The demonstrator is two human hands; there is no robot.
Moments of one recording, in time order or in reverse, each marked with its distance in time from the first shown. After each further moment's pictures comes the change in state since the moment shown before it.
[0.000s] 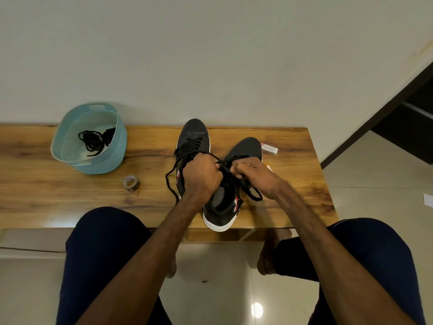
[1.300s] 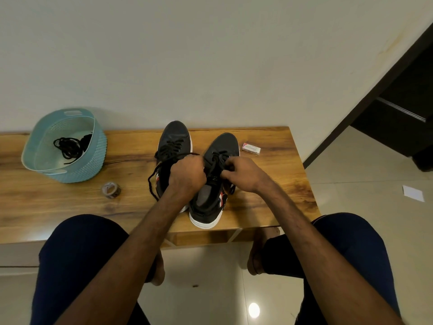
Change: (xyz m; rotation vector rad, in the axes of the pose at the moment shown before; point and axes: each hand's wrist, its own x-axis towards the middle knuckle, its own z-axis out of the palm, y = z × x) left_hand 0.016 0.007 0.007 0.135 -0.104 0.157; right_hand 0.011 0.014 -0.019 -0.572 0.151 0.154
